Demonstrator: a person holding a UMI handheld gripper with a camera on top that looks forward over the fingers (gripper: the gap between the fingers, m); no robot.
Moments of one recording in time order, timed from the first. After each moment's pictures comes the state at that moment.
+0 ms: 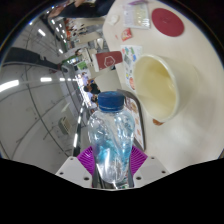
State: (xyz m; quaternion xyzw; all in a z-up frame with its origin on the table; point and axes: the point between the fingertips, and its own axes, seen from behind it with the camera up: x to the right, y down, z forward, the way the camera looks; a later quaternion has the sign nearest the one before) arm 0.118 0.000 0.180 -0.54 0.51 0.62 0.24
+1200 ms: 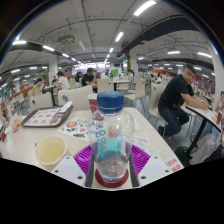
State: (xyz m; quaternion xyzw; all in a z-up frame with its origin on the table) arm 0.397 -0.032 0.061 -0.84 0.06 -0.02 0.53
